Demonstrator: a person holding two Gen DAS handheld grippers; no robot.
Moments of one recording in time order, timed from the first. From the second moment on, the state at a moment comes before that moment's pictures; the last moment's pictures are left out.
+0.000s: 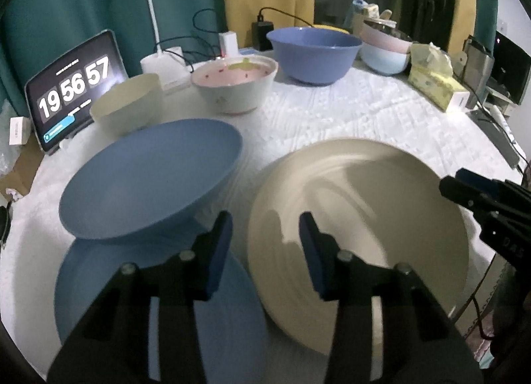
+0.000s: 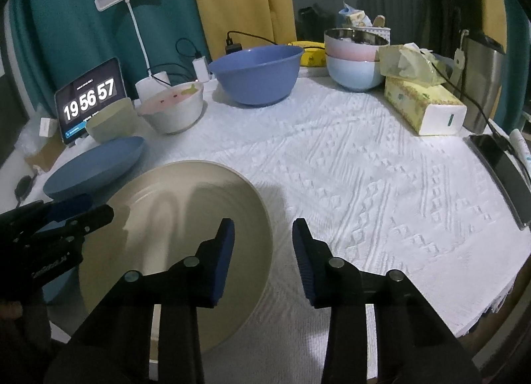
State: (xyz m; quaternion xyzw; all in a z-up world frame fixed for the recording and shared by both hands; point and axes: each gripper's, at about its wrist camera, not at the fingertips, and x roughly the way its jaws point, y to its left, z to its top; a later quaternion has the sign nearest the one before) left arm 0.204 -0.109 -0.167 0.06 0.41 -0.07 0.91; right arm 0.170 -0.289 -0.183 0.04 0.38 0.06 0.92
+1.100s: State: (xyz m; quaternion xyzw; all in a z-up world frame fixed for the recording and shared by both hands) left arm 0.227 -0.130 -0.169 0.06 0.43 -0.10 0.90; right arm 0.202 -0.302 -0.183 0.03 0.38 0.02 0.92
